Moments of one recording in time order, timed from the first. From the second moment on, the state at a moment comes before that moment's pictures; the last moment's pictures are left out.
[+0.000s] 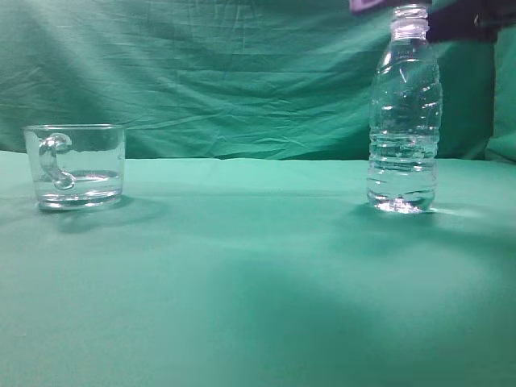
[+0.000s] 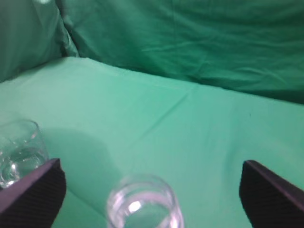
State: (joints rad) left arm -0.03 -0.02 0.02 -0.09 0.36 0.11; right arm 0.10 1.61 -0.67 -0.82 -0.88 0.60
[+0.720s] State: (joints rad) left arm -0.03 -0.02 0.02 -0.09 0.36 0.11; right arm 0.10 0.73 -0.67 -1.40 -0.57 1.48
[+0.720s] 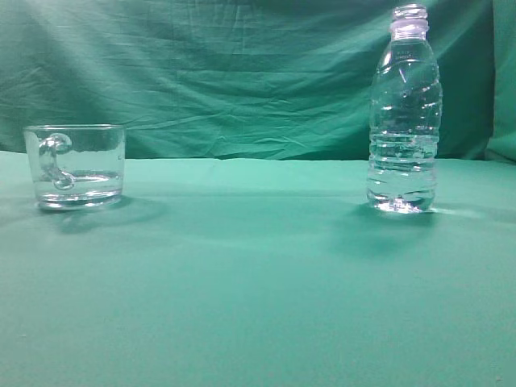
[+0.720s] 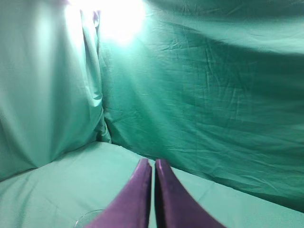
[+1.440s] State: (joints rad) left arm -0.03 -0.02 0.02 -0.09 0.36 0.11; right arm 0.10 0.37 -0.66 -1.58 -0.49 1.89
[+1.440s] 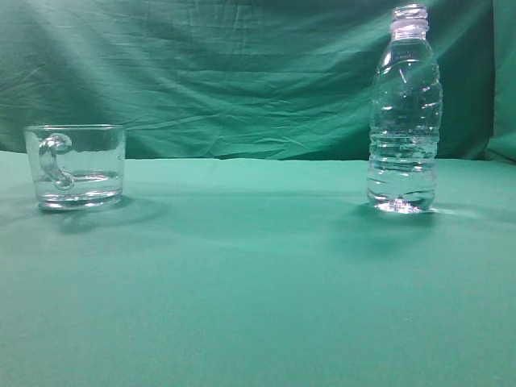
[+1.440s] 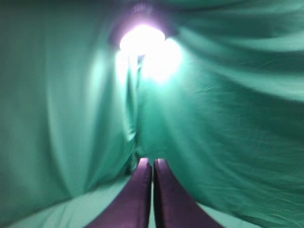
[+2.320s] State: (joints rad) left arm -0.03 -0.02 0.02 -0.09 0.36 0.11; right arm 0.10 0.13 -0.23 -0.16 0.30 0.23
